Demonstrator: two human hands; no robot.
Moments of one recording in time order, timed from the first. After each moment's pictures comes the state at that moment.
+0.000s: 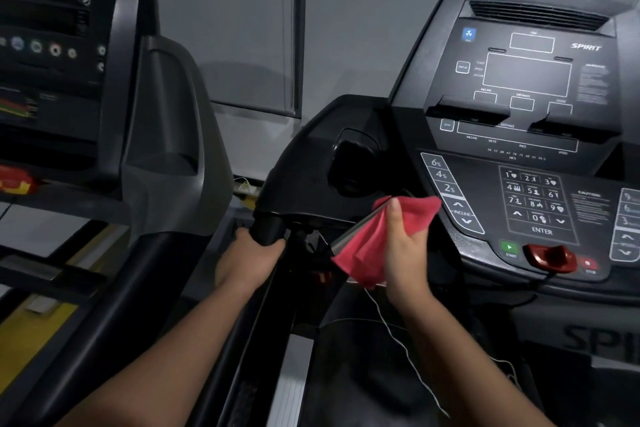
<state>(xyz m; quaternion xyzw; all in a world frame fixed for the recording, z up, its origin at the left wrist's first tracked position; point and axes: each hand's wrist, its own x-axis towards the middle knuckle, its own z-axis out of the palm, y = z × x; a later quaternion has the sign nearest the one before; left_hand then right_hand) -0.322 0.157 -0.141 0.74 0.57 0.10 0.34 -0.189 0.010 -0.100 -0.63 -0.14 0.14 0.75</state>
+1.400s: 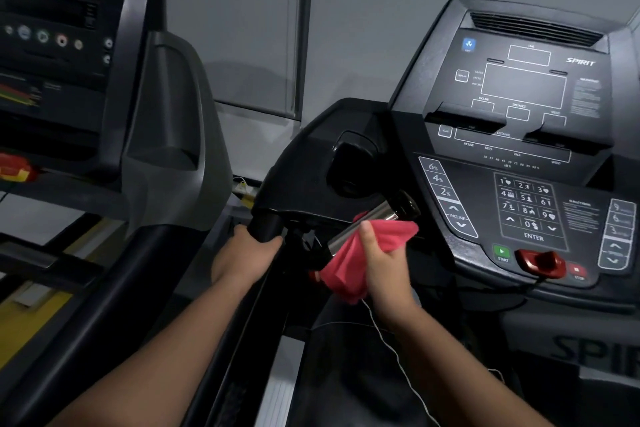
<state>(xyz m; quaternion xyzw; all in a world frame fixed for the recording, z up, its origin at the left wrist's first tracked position) -0.323 0.153 -0.136 0.73 0.57 0.10 0.35 -0.206 0.004 -0.110 -0.63 -0.20 0.19 0.73</state>
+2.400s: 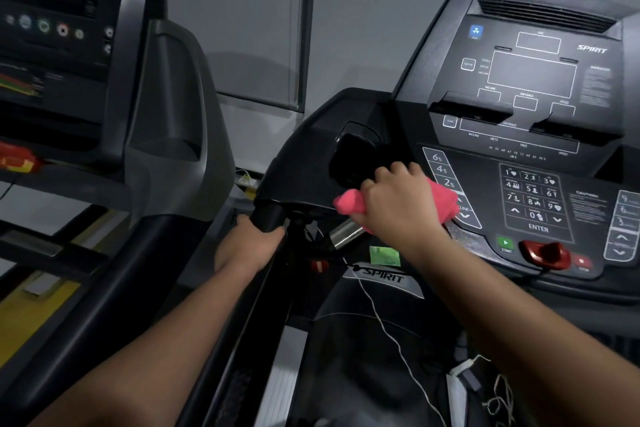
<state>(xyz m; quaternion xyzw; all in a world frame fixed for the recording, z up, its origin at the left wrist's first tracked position) -0.321 0.157 -0.144 0.74 0.57 0.09 0.34 -0.169 0.020 -0.045 -0.80 -0.54 -0.26 -0.06</state>
